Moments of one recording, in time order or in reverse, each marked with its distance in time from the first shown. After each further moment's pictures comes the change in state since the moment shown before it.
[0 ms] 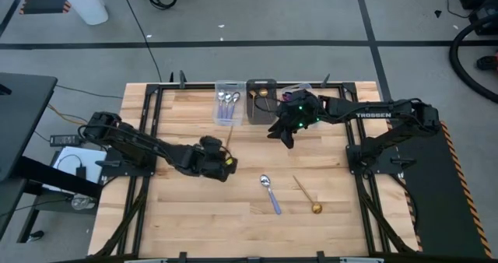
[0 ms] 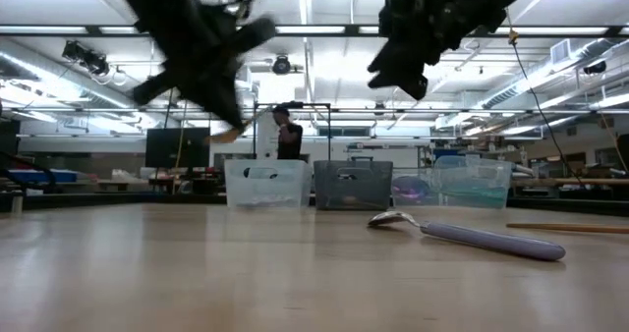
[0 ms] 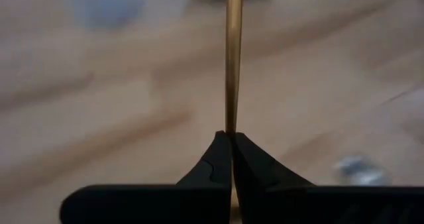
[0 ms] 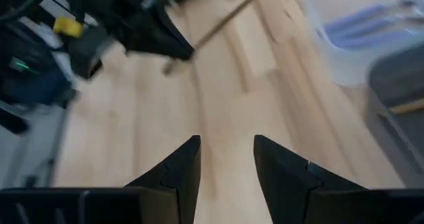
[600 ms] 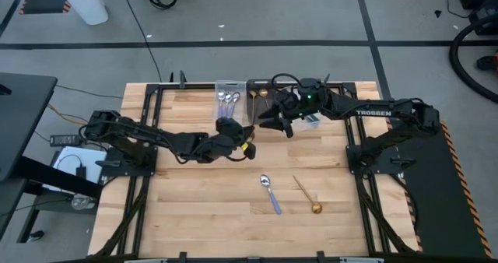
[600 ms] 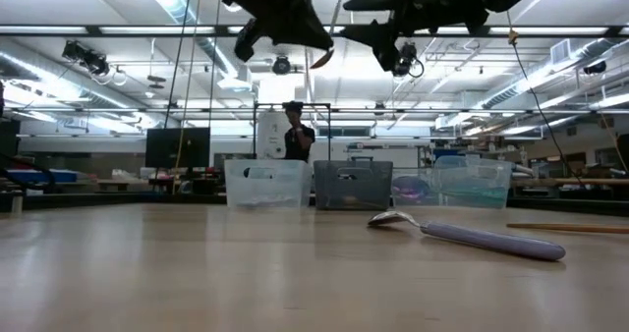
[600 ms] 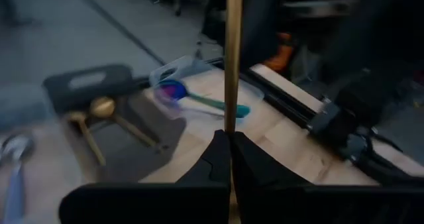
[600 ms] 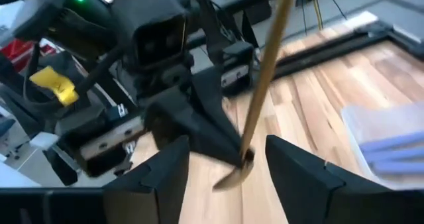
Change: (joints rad) left arm 0.125 0.000 0.061 0.695 -0.139 0.756; right arm -0.063 -0.004 0.000 0.387 -0.177 0.069
